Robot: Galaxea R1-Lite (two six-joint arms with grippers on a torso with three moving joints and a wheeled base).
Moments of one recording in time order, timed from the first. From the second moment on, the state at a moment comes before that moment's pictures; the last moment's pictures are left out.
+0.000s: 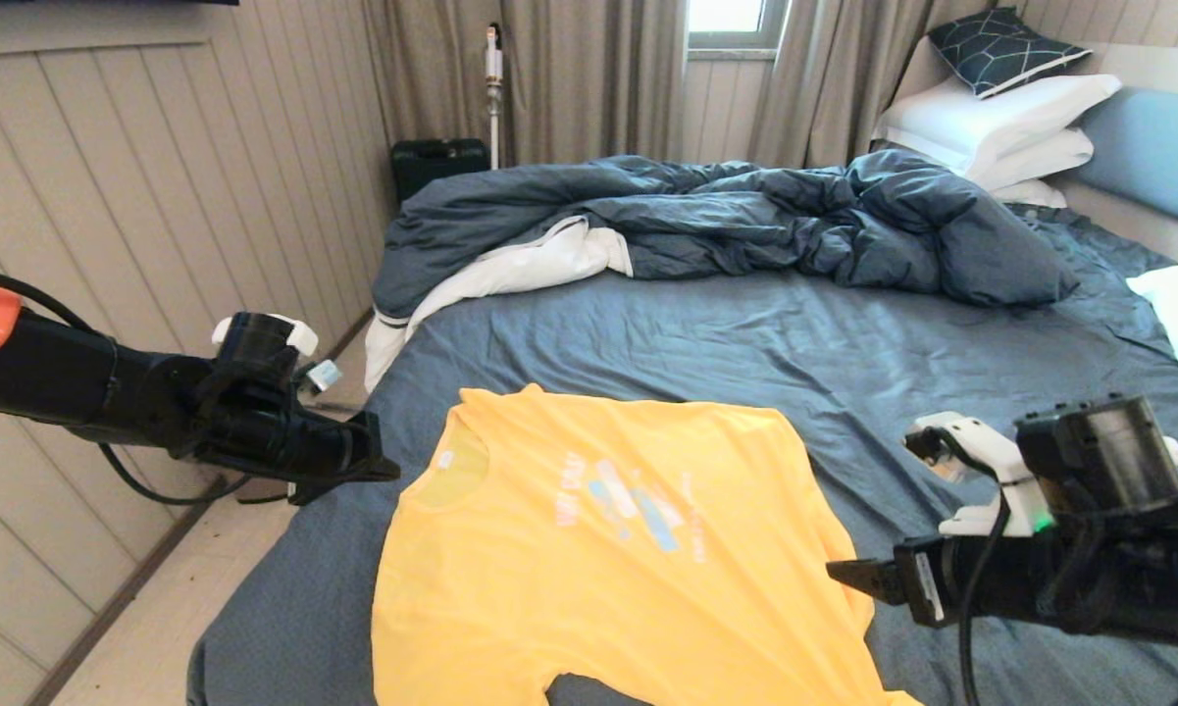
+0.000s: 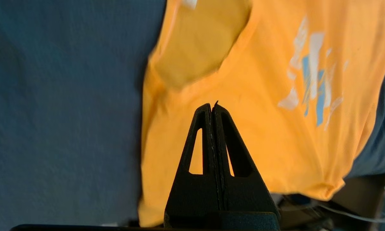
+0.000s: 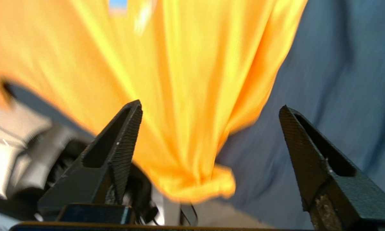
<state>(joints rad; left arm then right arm) -0.16 1.97 -1.16 0.08 -0.41 -0.46 0.28 1.46 -0.65 -0.08 0.05 0.05</state>
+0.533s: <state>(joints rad) -0.13 2.02 -1.15 0.00 -0.39 -0.36 0.08 1.70 -0.77 -0.17 0.25 0.07</state>
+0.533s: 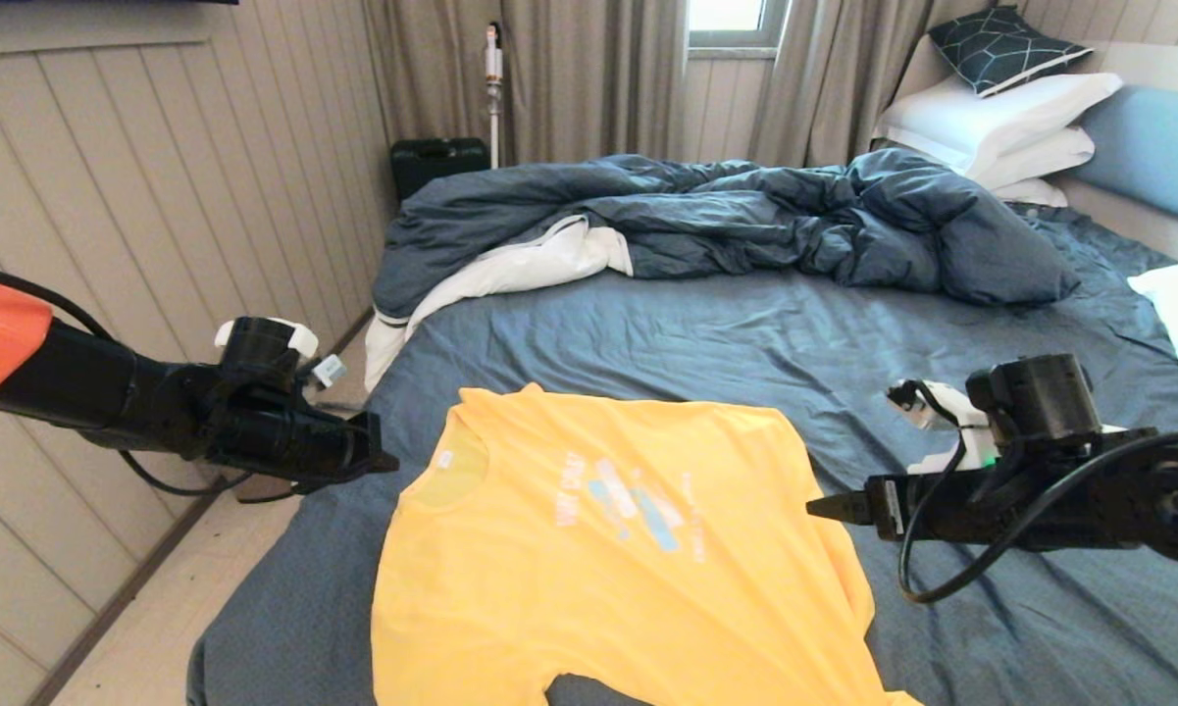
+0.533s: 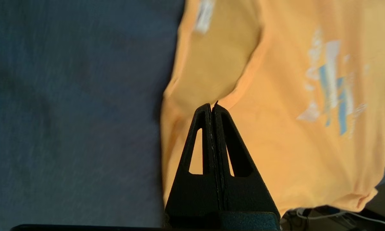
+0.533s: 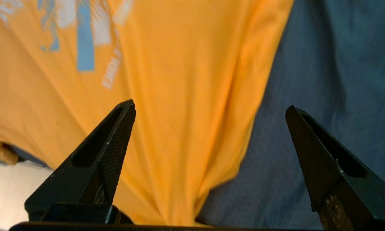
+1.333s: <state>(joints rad) -0.11 1.83 -0.92 0.01 -0.39 -0.35 -0.08 1.61 -0.52 -0.17 0.43 0.06</state>
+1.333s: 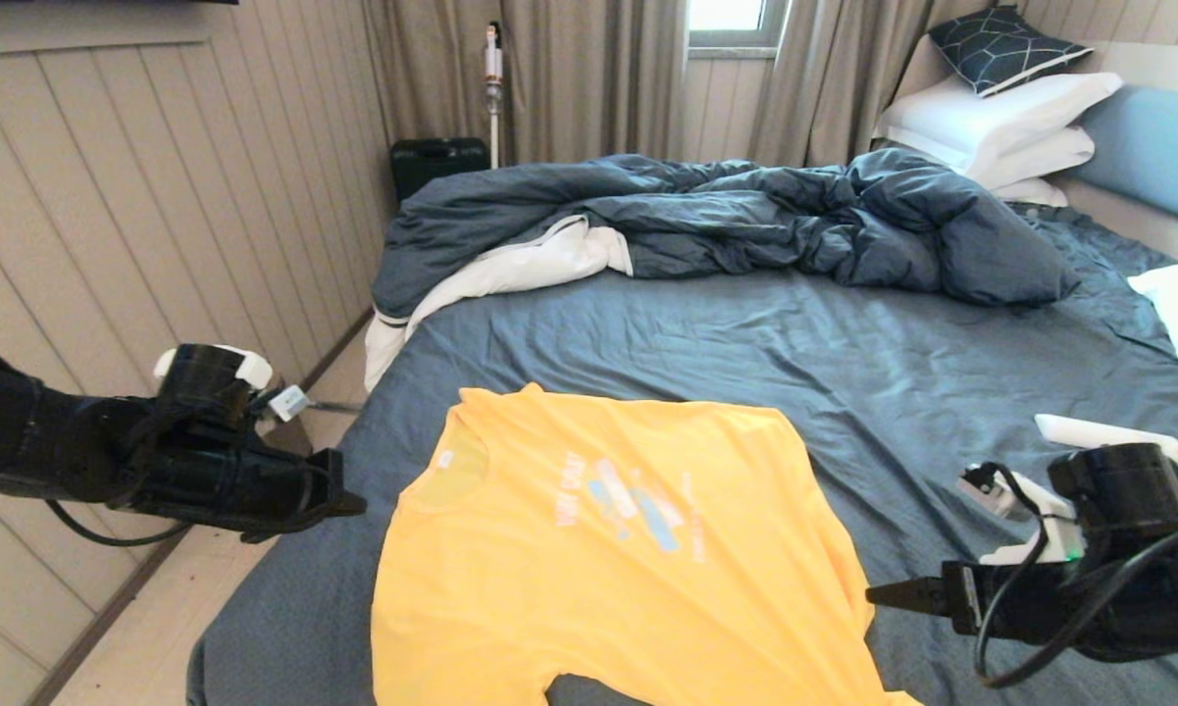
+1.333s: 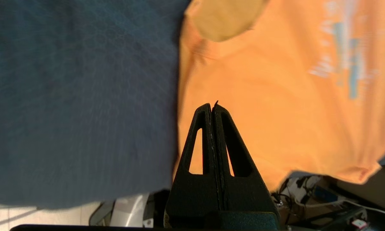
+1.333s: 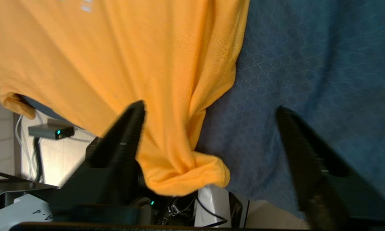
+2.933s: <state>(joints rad) -0.03 0.25 -0.47 0.64 -0.14 -0.15 0.03 0.34 -0.34 0.54 0.27 -0.05</state>
